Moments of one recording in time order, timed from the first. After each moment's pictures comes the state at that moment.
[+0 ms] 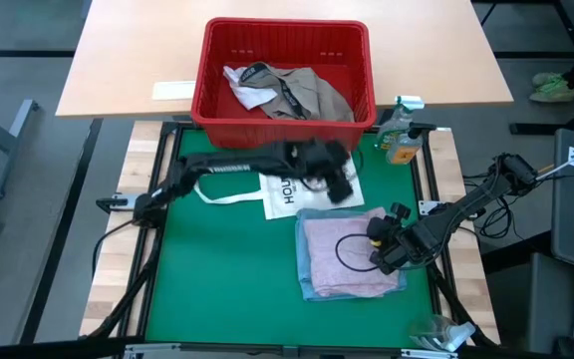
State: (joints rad) left arm 0.07 2.22 2.35 -0.88 -0.33 -0.29; right arm 0.59 1.30 0.84 -1.07 0.45 0.96
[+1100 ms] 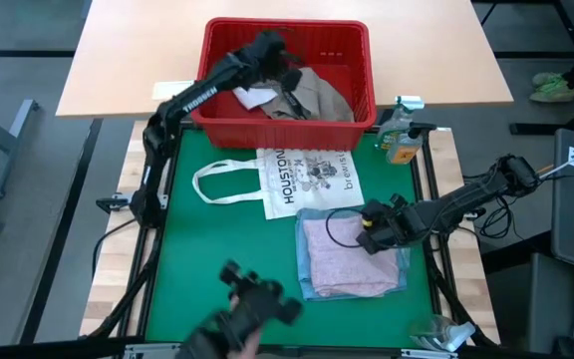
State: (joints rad) left arm 0.71 2.10 2.24 -0.75 -0.38 -0.11; right arm 0.40 1.30 0.84 -1.01 0.46 1.07
